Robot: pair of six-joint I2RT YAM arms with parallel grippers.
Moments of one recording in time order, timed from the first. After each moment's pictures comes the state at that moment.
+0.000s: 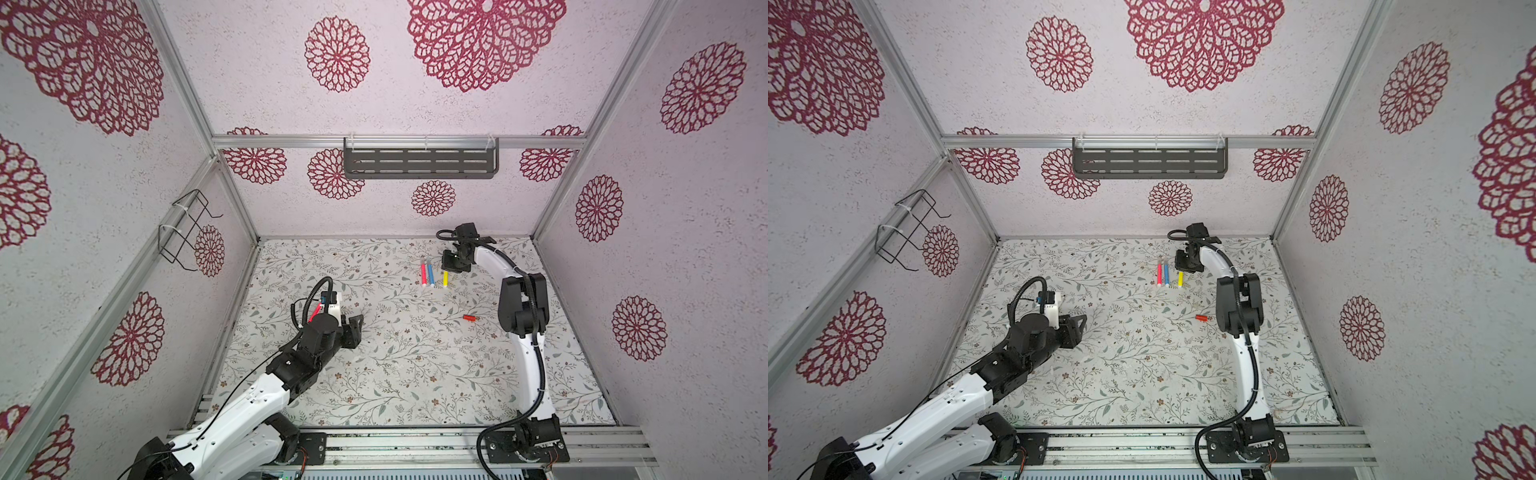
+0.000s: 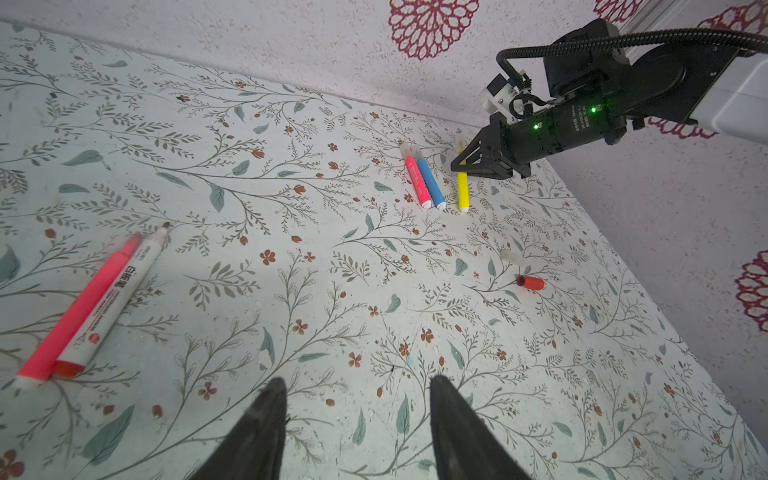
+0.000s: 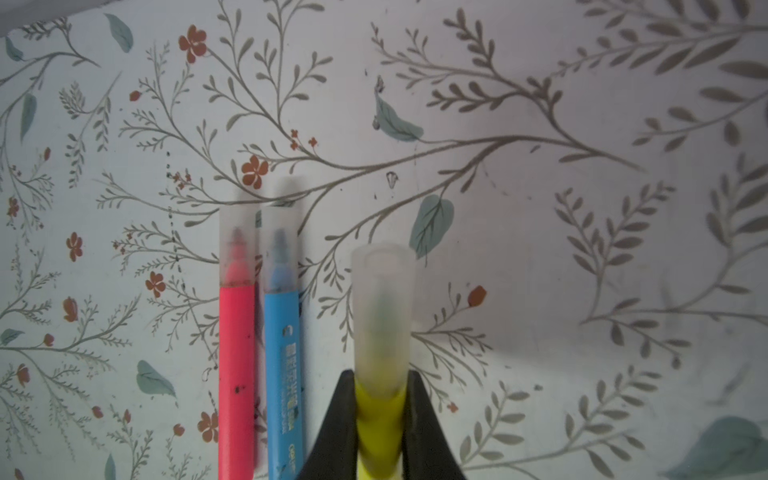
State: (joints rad) left arm -0.62 0.93 0.54 -0.07 -0.20 -0.50; right arm 0.21 2.45 2.15 -0.74 -0.18 0.28
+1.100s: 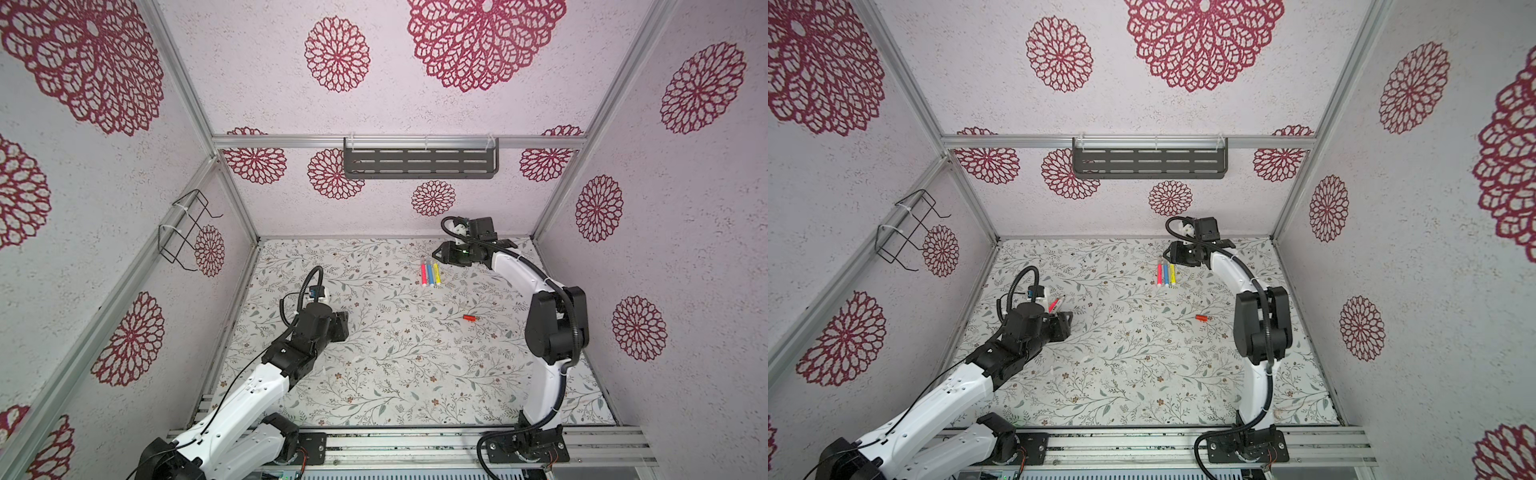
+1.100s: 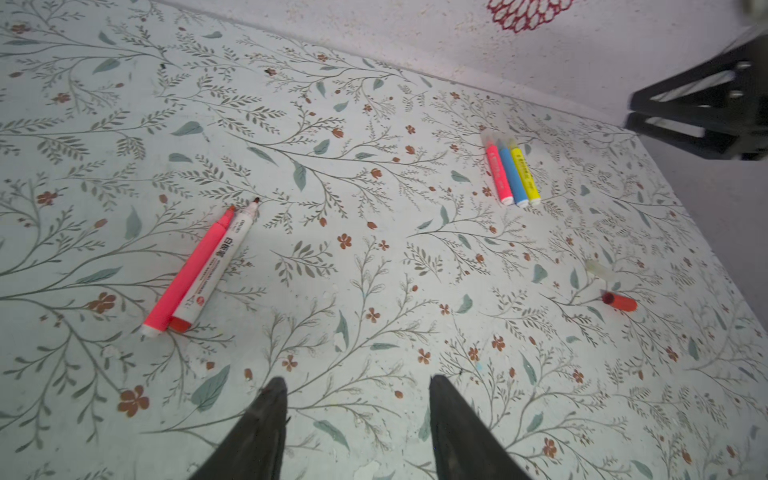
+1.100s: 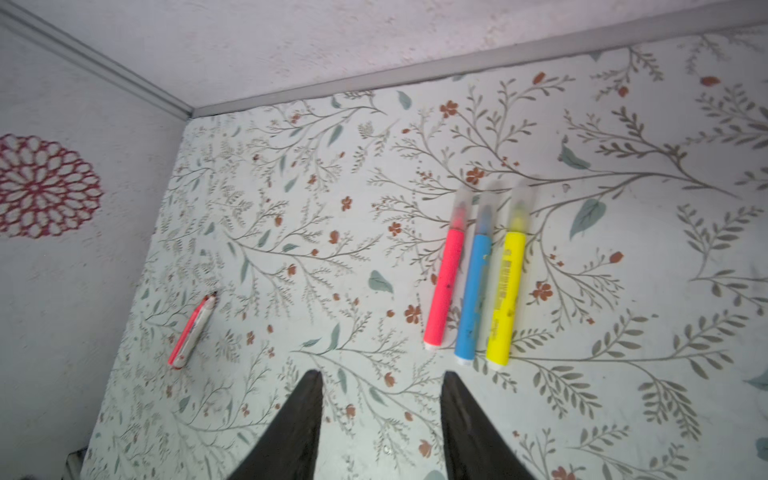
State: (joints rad) left arm -0.45 1.00 0.63 -0.26 -0.20 -0.49; right arm 0.25 1.94 1.65 -0.45 -0.45 0.30
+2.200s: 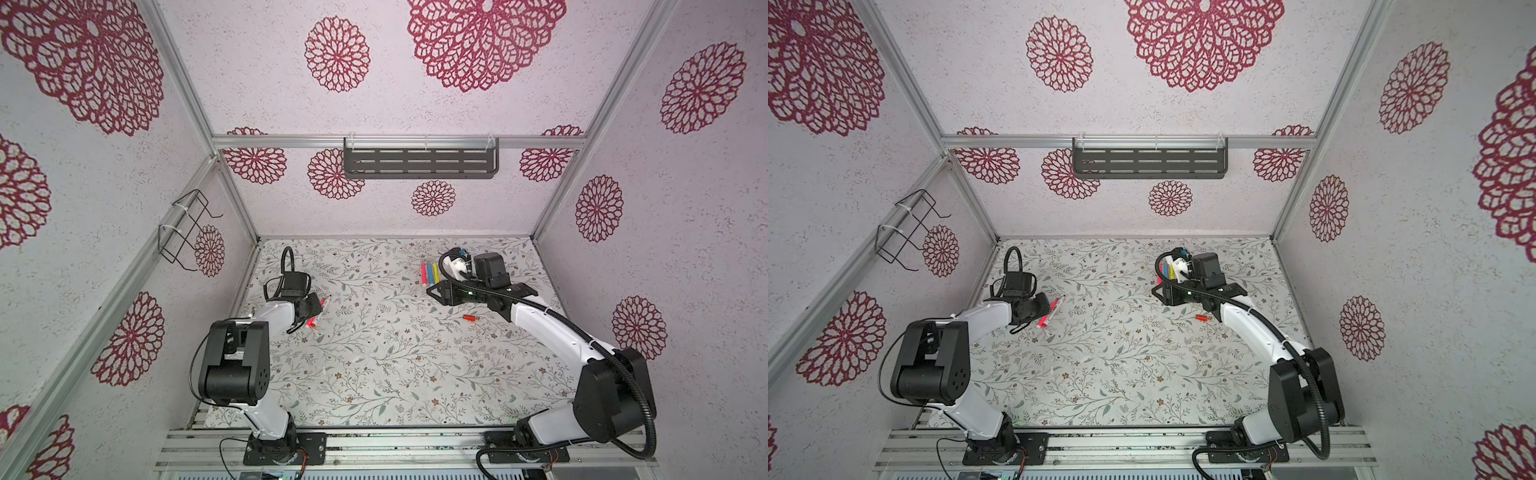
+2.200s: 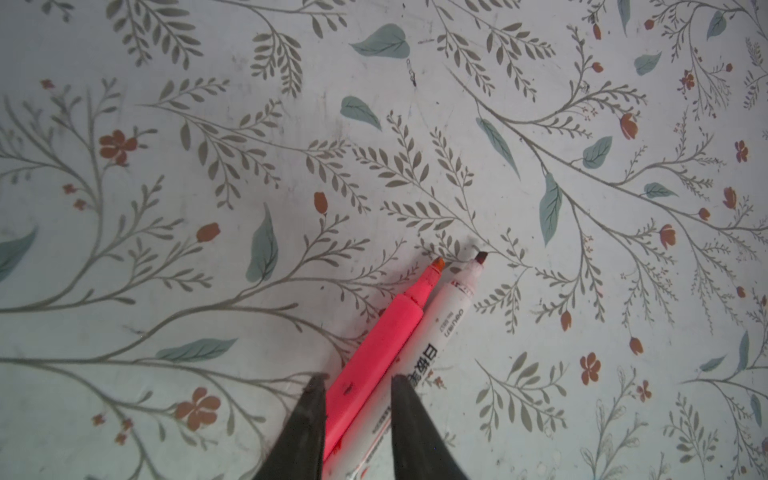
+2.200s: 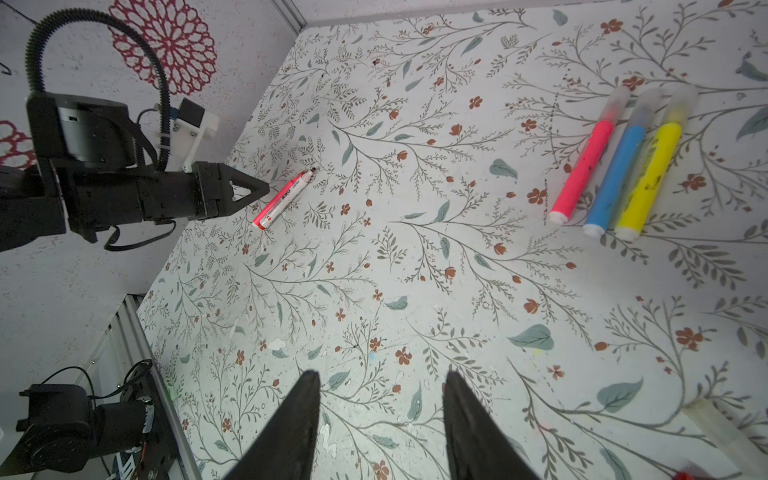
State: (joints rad) left arm -0.02 1.70 0.93 -0.22 -0.01 -0.43; right arm 0.37 1.45 1.08 -0.32 -0.51 0.22
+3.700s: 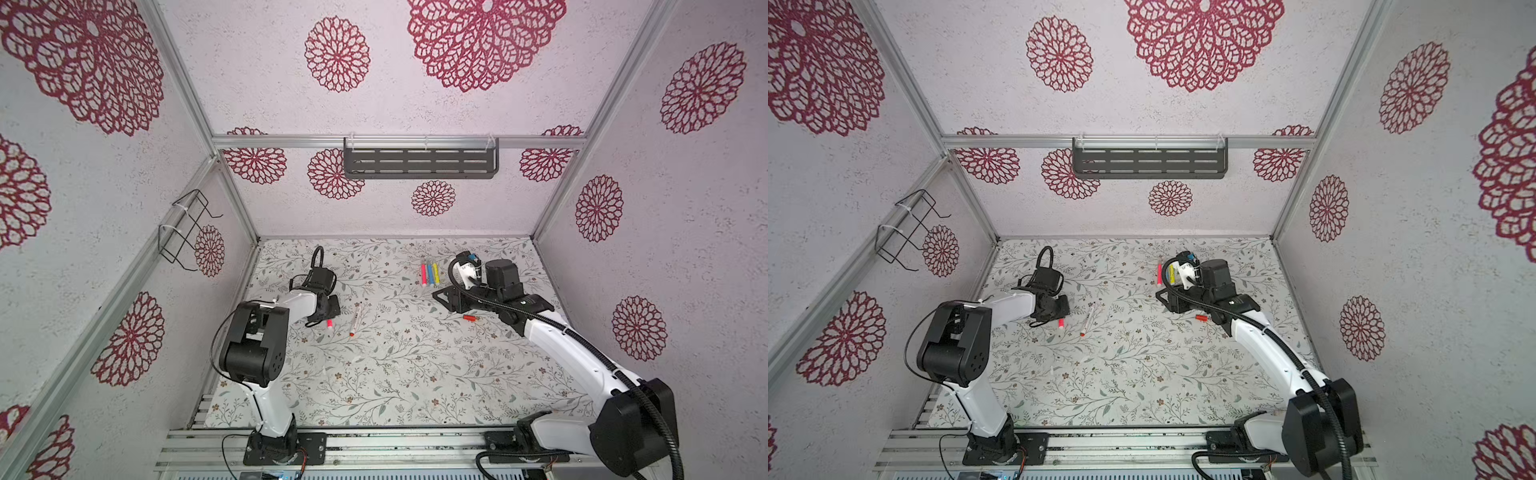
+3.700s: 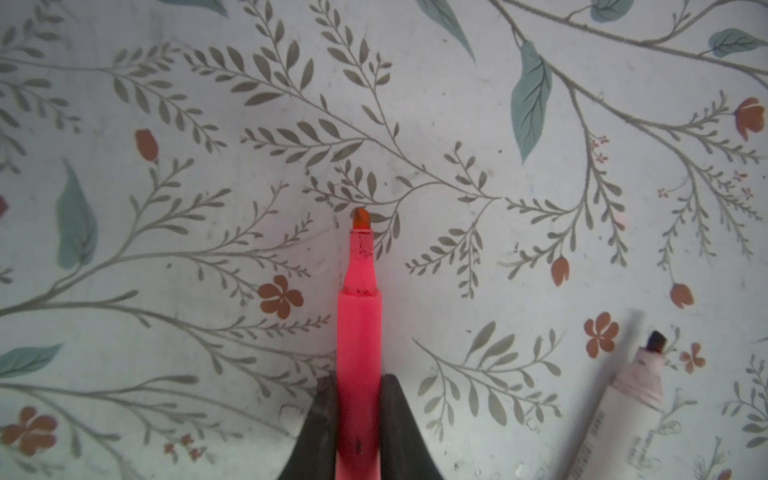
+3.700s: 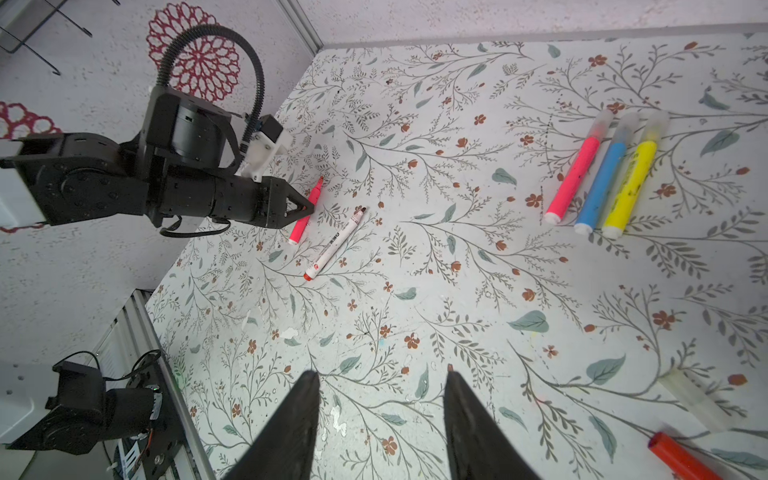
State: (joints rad) left arm -0.20 1.85 1.06 -0.38 -0.08 -0.43; right arm 0.37 1.28 0.99 -0.33 -0.50 0.21
